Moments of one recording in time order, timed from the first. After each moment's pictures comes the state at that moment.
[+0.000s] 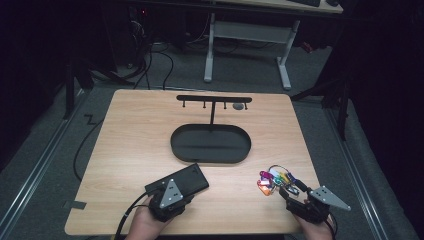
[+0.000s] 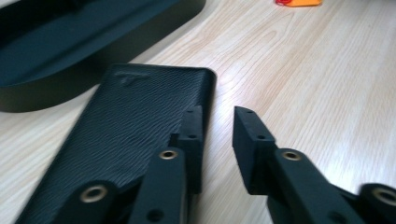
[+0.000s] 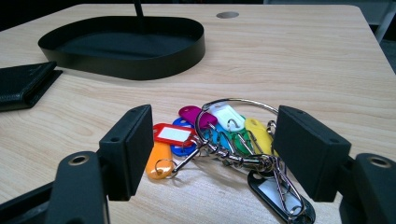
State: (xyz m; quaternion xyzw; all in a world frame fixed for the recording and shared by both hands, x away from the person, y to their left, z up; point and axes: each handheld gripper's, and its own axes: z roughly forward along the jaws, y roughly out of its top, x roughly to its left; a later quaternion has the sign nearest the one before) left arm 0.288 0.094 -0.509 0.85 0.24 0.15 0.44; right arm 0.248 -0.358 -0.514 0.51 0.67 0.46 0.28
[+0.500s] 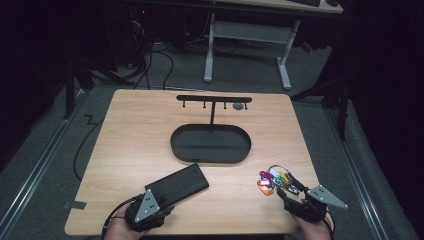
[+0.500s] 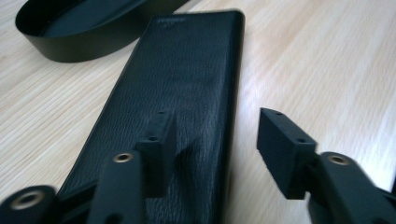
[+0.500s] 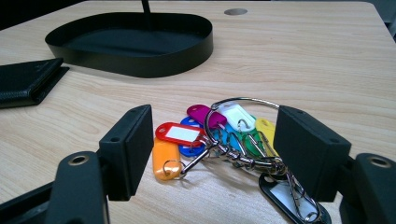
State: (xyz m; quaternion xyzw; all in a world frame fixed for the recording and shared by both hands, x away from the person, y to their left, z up) left arm 0.267 0.146 -0.523 0.86 0.22 0.19 0.41; right arm 0.251 -0.353 -0.515 0.50 0.68 0.47 0.27
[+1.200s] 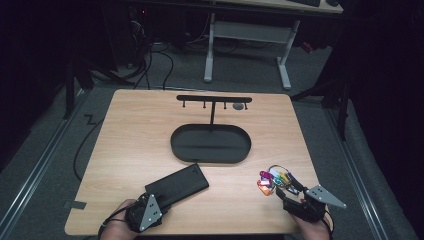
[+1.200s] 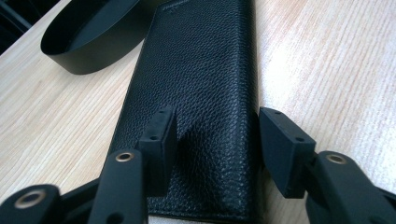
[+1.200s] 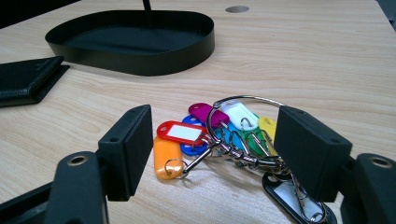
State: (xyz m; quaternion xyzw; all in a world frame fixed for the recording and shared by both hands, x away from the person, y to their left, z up) left arm 0.269 0.144 -0.536 0.88 0.15 0.27 0.36; right arm 0.253 -0.352 -0.517 0.50 0.68 0.46 0.27
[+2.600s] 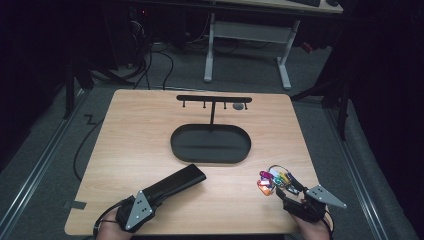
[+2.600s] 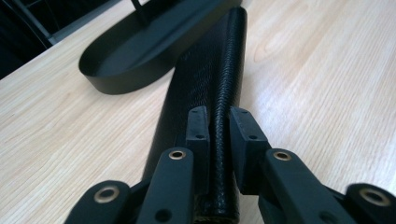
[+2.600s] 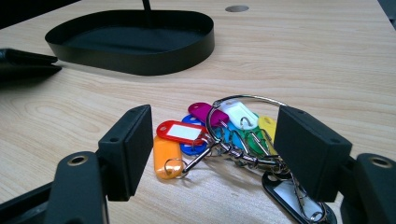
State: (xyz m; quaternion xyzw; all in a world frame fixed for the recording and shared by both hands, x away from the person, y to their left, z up) left arm 0.261 0.159 -0.500 0.84 0.21 0.26 0.43; right arm 0.253 -0.352 -0.517 0.50 0.68 0.46 0.27
